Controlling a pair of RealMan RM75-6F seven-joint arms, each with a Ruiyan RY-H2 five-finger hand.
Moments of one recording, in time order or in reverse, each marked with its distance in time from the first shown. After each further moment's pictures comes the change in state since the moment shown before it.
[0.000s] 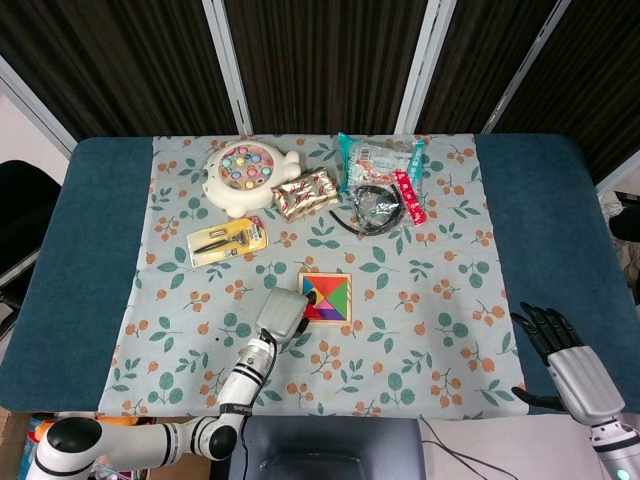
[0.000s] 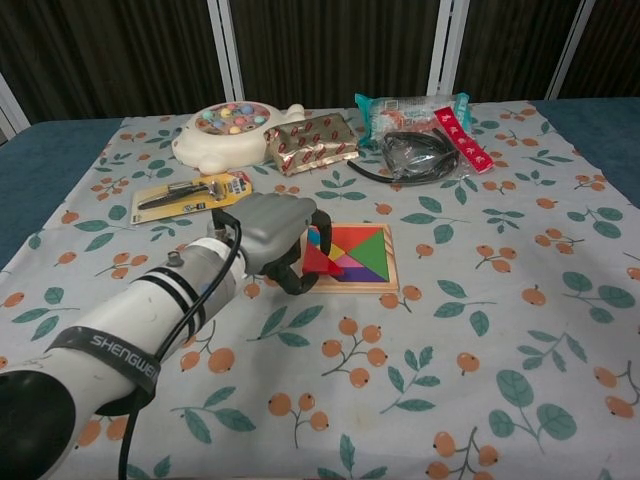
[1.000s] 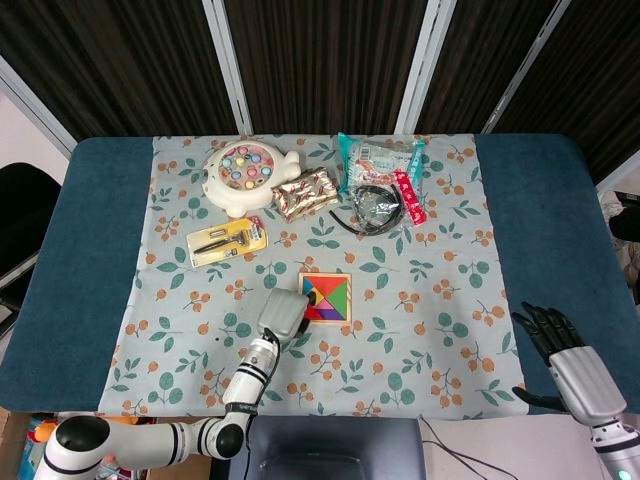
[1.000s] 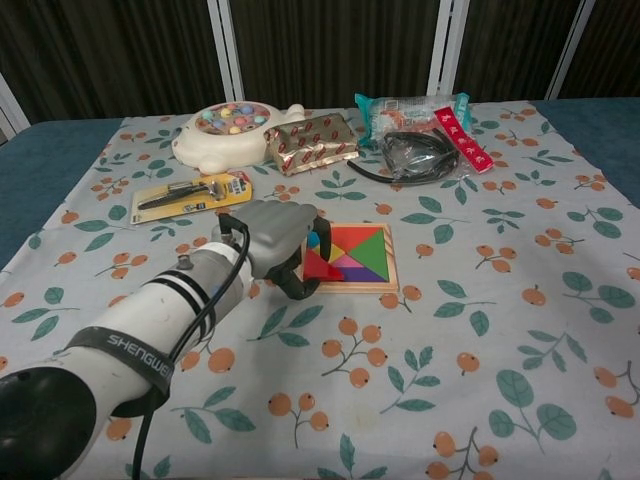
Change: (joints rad) left arm -0.025 -0.024 -0.005 0.012 -0.080 0.010 0.030; right arm -0.004 0.002 0.000 0.002 -0.003 0.012 0.009
